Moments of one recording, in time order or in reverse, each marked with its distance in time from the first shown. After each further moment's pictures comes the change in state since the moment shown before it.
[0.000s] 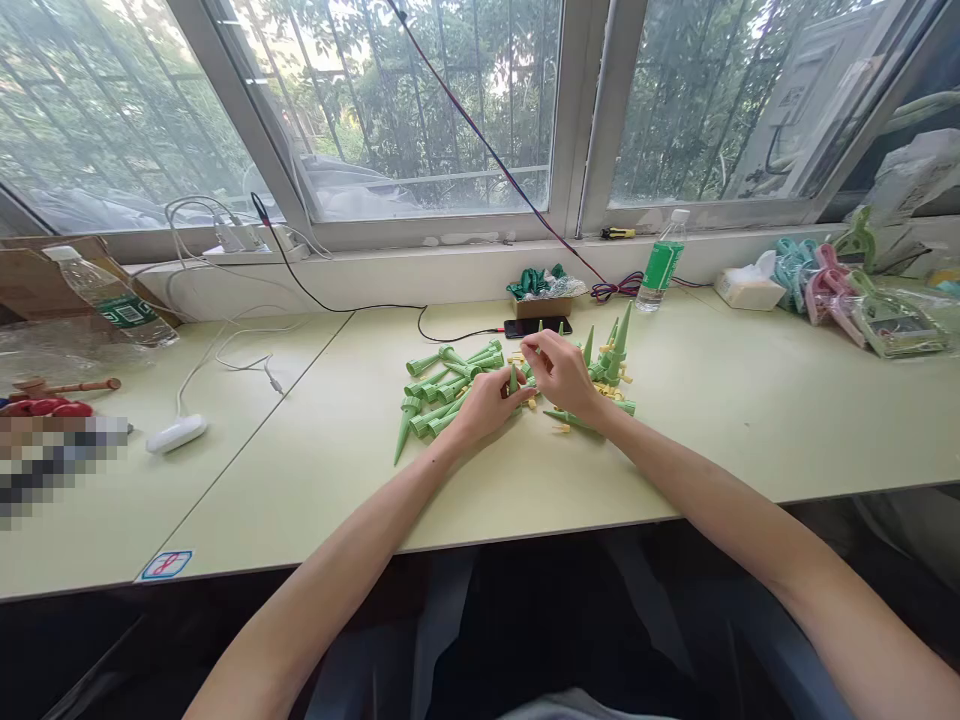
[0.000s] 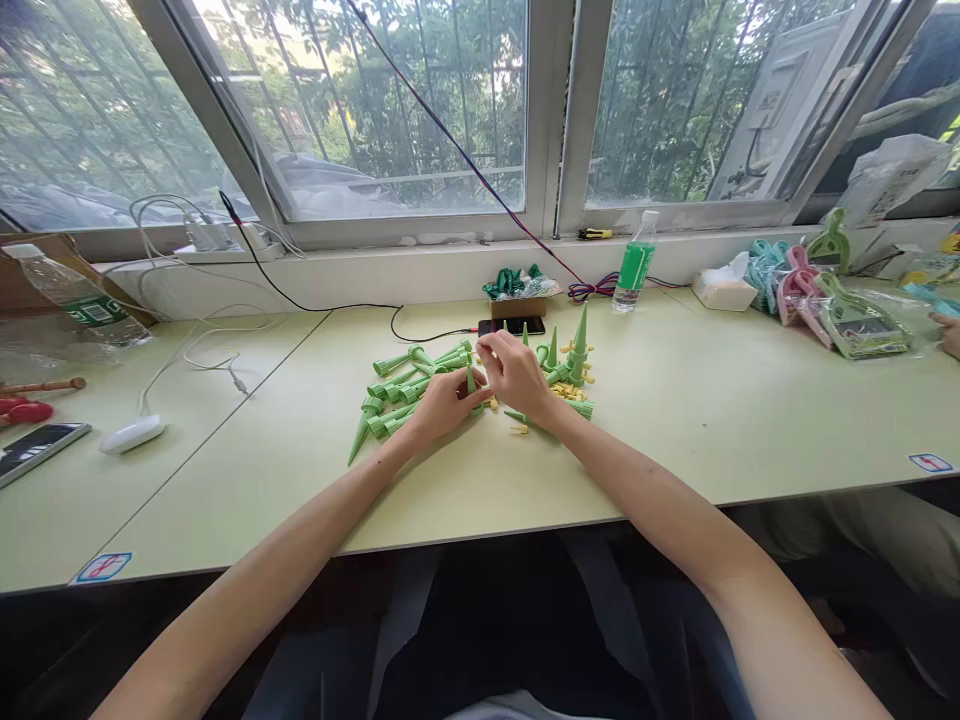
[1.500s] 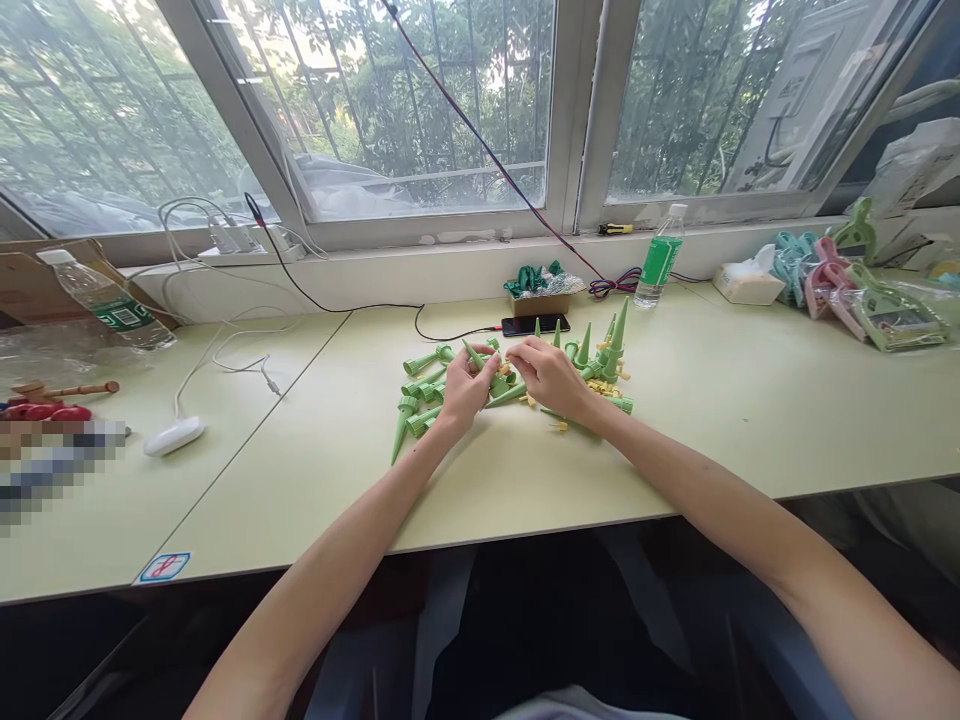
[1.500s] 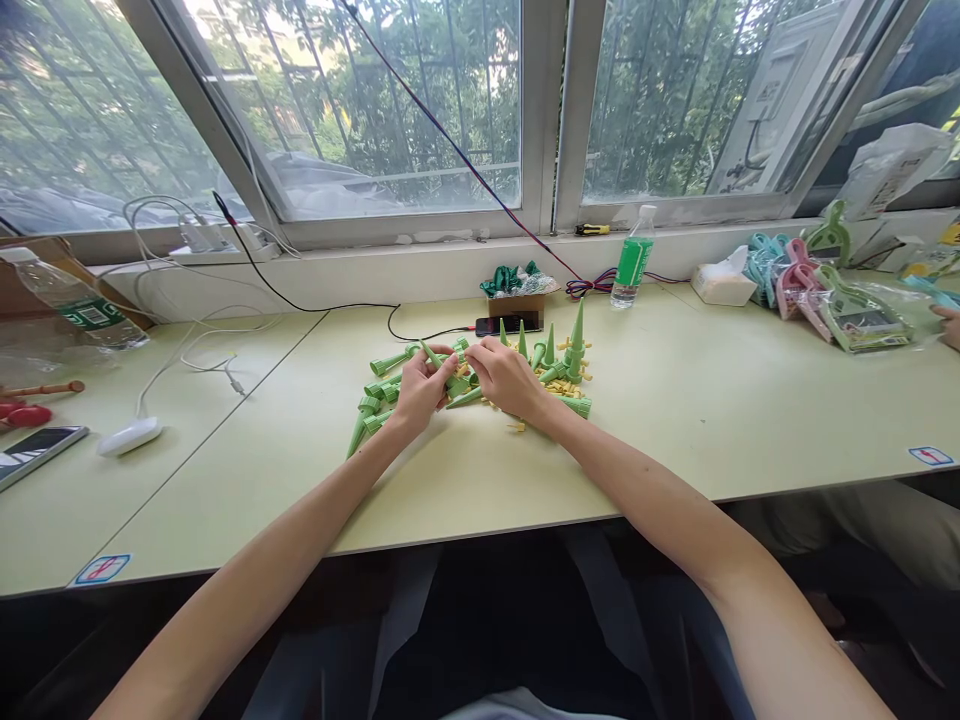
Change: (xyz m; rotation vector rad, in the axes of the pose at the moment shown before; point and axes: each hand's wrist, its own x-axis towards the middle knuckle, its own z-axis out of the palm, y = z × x) left_hand 0.005 0.006 -0.011 -0.693 0.280 -0.337; right_hand -0.003 0.007 0.008 -0.024 -0.190 -0.038
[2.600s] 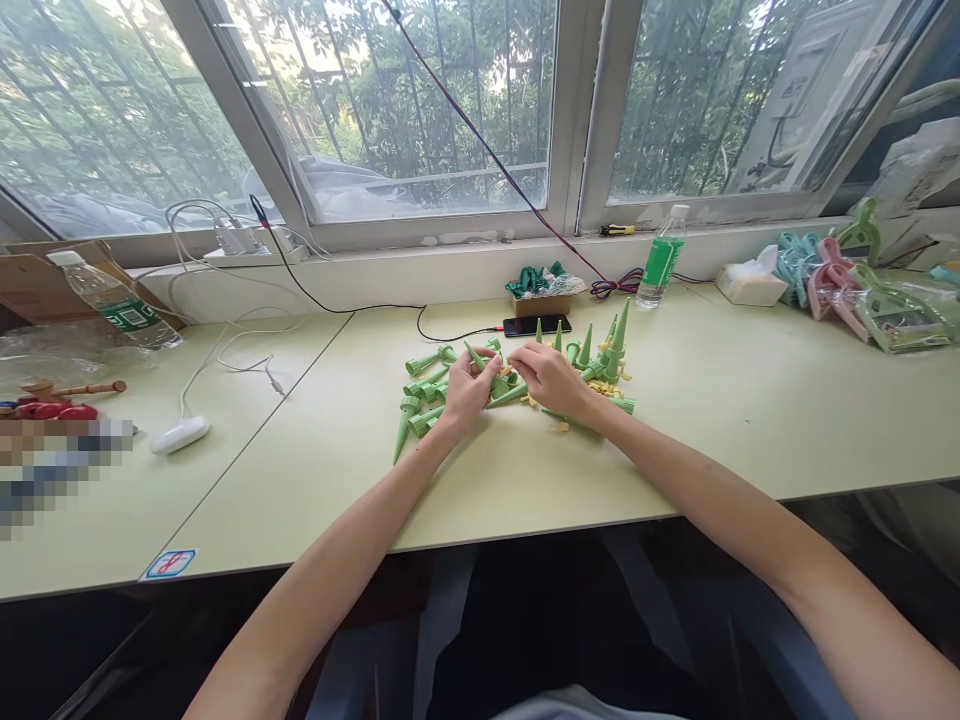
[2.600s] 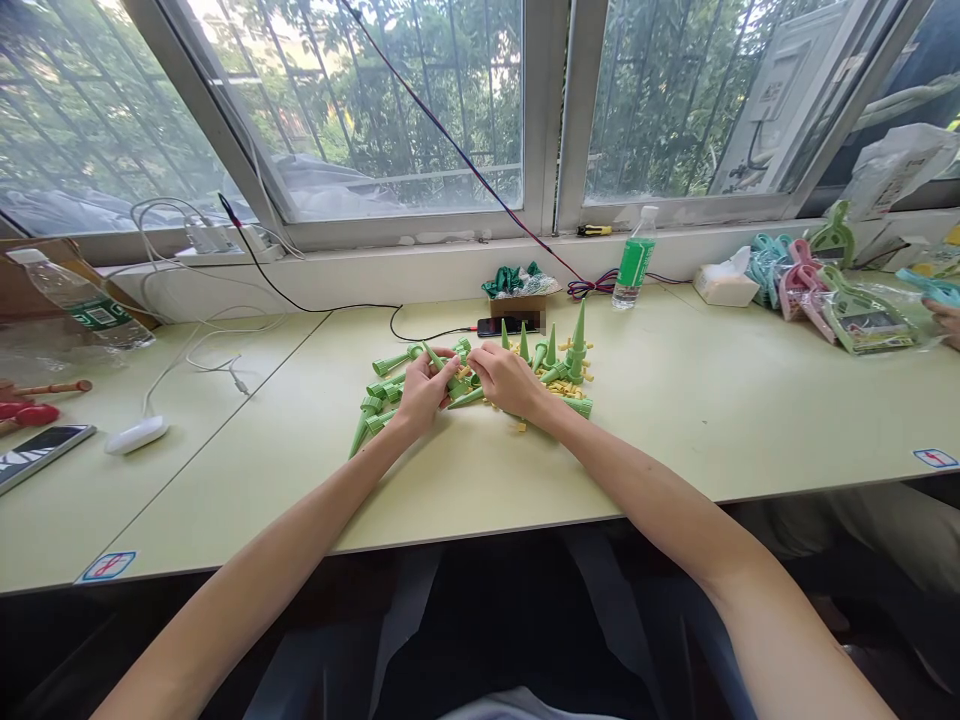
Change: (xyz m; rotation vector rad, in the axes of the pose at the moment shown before) left_hand 0.002 -0.008 -0.002 0.002 0.010 -0.028; right_hand 0.000 0.004 0.001 0.030 -0.080 0.003
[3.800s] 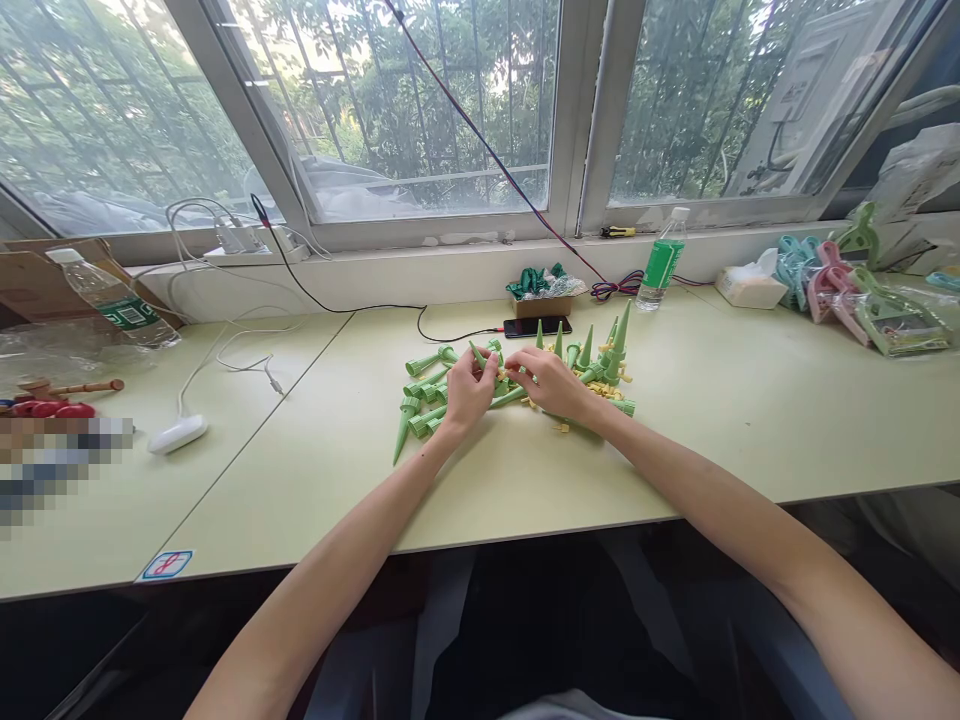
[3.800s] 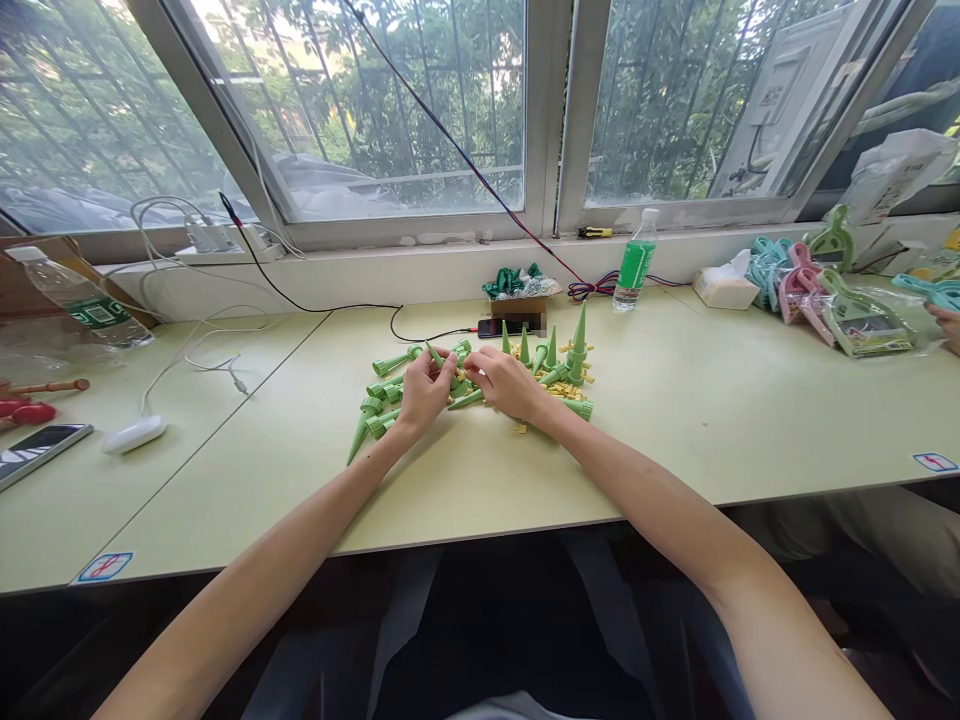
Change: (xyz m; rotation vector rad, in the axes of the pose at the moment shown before) left_hand 0.000 0.001 0.002 0.304 0.100 0.253; right_hand 0.000 0.000 0.001 0.056 -0.055 0.013
